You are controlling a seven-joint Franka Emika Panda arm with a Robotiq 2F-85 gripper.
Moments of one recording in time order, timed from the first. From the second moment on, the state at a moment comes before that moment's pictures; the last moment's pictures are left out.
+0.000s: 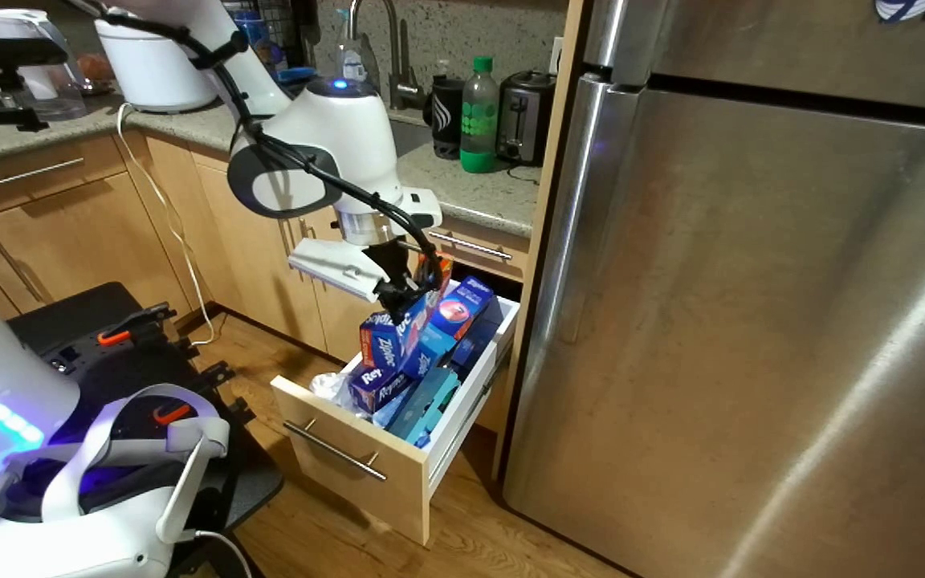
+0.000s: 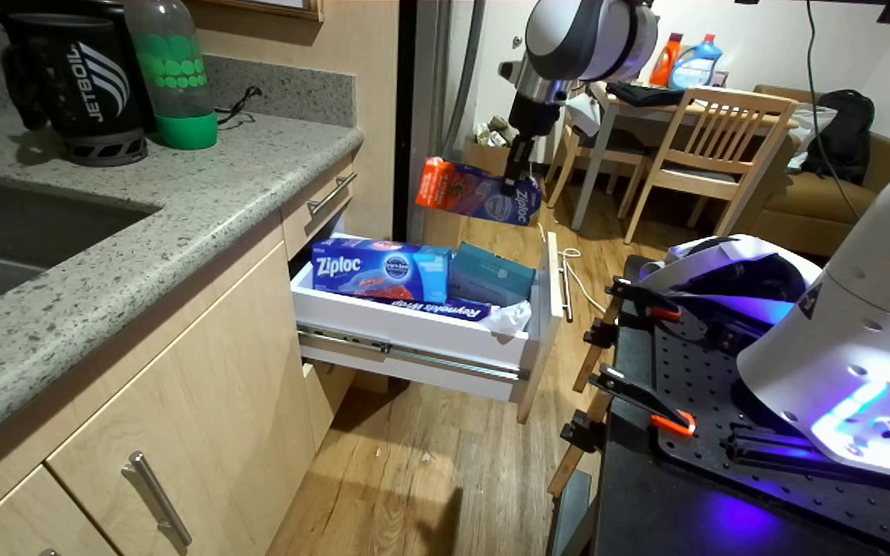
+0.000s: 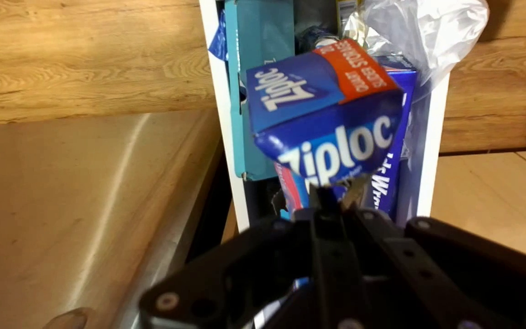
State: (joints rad) arm -0.59 0.23 0.04 -2.51 0.06 2.89 -0.75
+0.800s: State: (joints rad) arm -0.57 0.10 0.08 -2.55 0.30 3.00 -0.85
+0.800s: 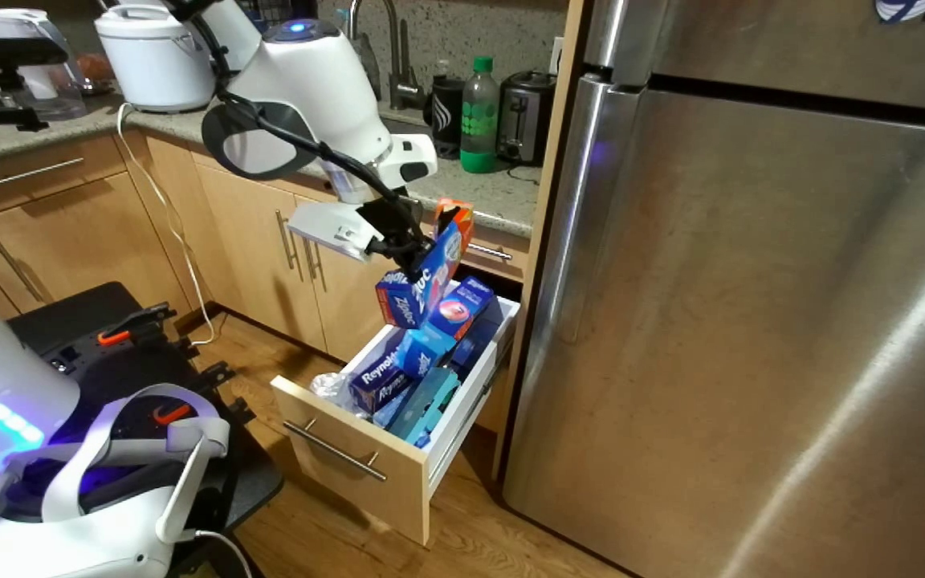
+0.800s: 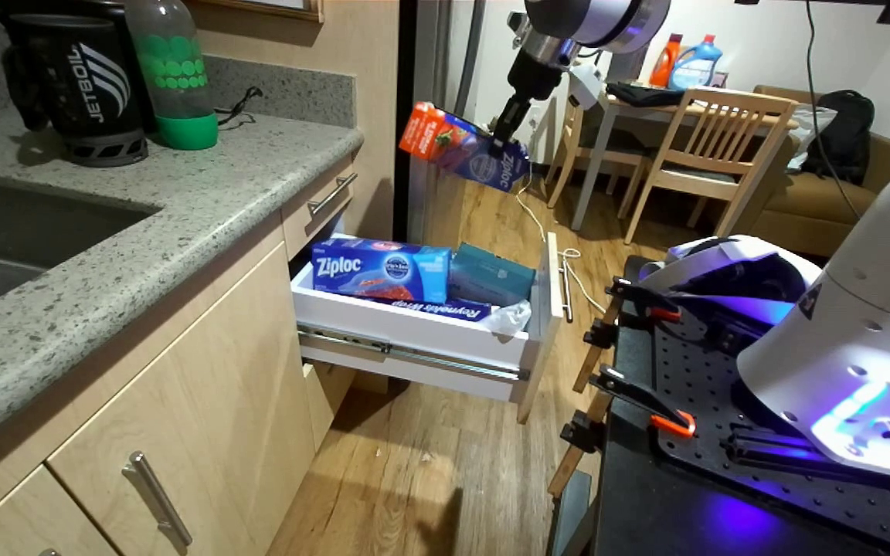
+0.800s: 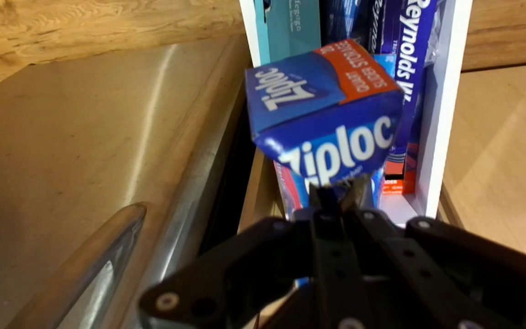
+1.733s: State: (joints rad) arm -0.57 0.06 0.11 -2.50 0.44 3.01 -0.93
